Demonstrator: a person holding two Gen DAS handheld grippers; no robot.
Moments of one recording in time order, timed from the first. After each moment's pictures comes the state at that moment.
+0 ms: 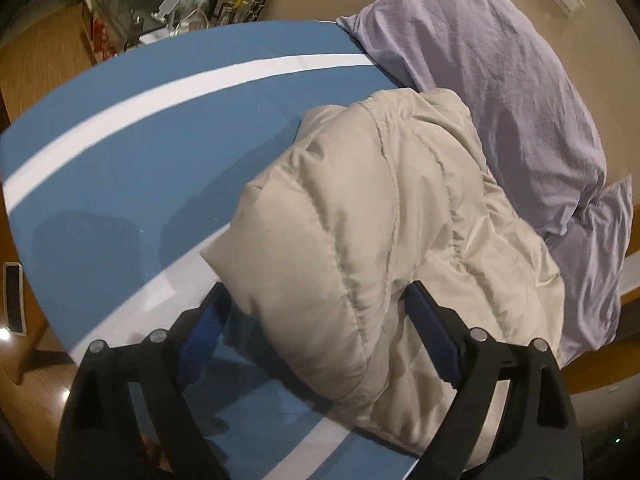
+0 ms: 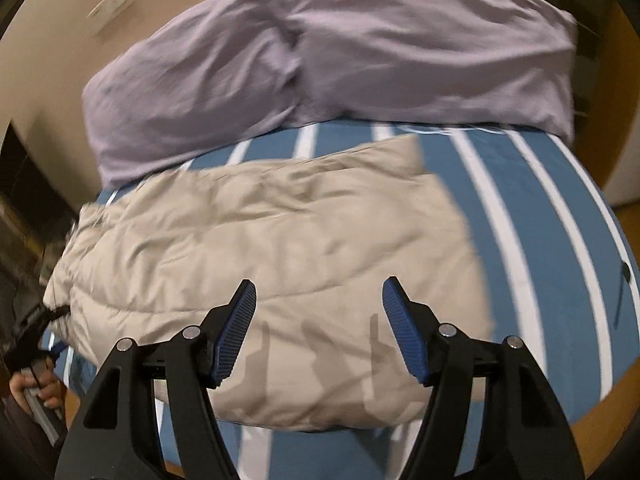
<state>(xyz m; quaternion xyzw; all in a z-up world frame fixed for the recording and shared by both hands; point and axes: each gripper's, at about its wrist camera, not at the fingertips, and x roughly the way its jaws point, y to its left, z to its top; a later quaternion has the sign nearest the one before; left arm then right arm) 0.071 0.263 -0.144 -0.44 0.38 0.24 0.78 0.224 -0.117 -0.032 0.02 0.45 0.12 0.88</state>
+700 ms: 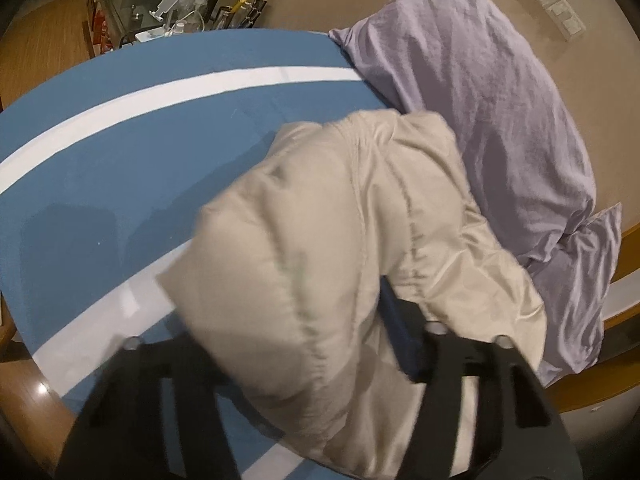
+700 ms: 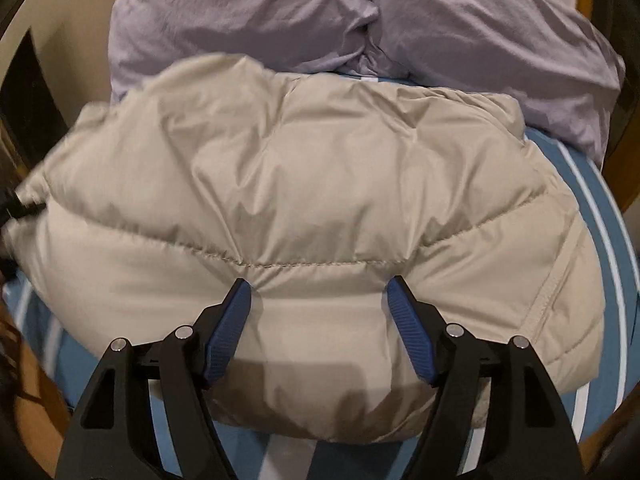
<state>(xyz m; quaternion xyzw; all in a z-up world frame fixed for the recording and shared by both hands) 0.090 0.264 -0.135 -0.46 0.34 0.24 0.78 0.209 -0.049 -0.091 -0.09 0.46 0.13 0.88</state>
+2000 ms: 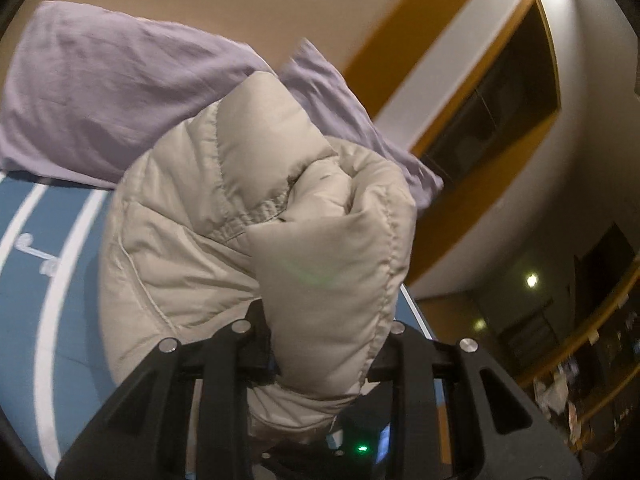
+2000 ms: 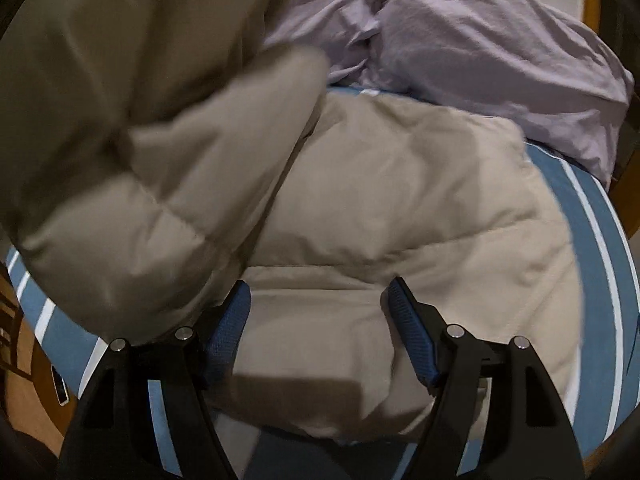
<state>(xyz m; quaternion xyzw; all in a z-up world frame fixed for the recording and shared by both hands) 0.199 0.002 0.036 -0.25 0.30 -0.17 0.91 0.207 -0.103 -0.072 -0.07 0.43 0.16 0.89</state>
